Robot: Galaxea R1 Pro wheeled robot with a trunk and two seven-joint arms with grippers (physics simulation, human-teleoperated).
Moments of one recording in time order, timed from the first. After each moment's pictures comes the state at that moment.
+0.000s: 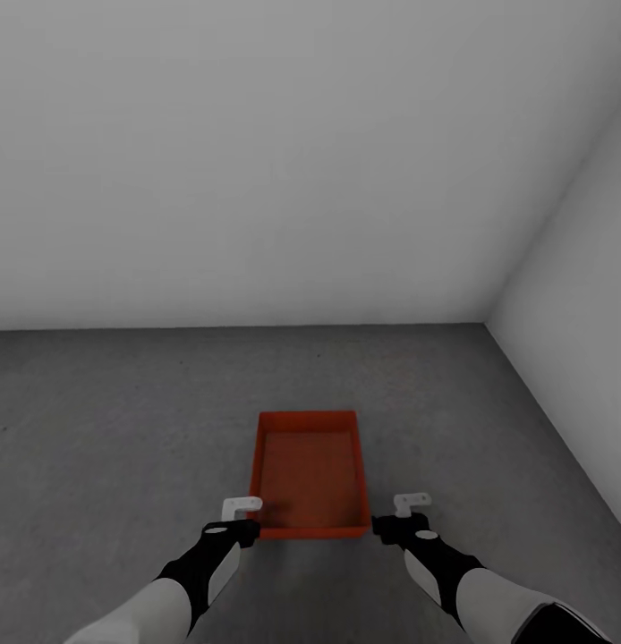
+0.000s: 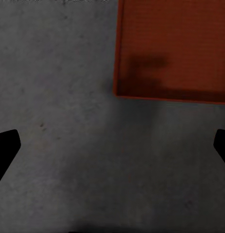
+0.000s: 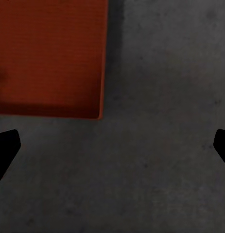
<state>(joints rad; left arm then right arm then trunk) -0.66 -0.14 0.00 -0.27 0.03 0.14 0.23 -0.72 0.03 0.58 -0.14 -0.50 -0.05 -0.09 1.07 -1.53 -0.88</state>
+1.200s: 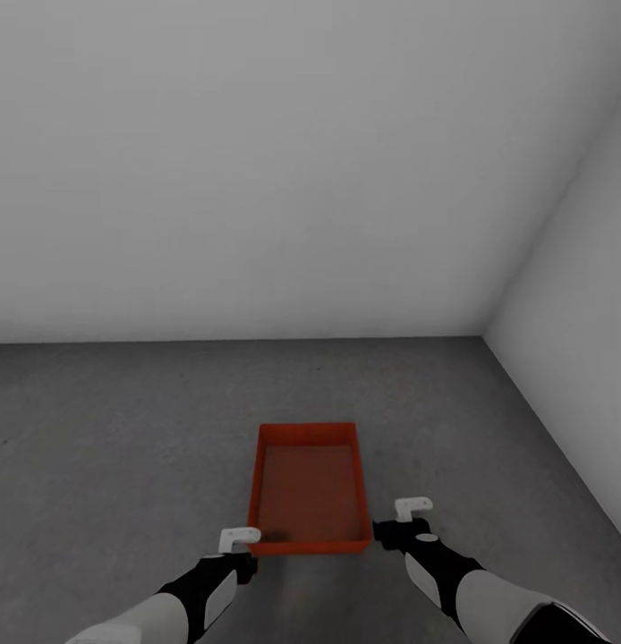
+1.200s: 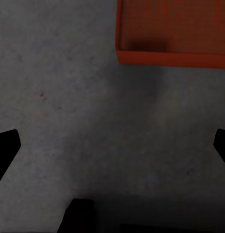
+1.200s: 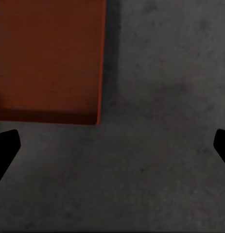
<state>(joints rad) -0.66 -0.14 0.00 -0.11 0.05 0.13 0.22 -0.72 0.03 0.59 -0.11 -0.51 -0.03 -0.09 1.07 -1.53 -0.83</state>
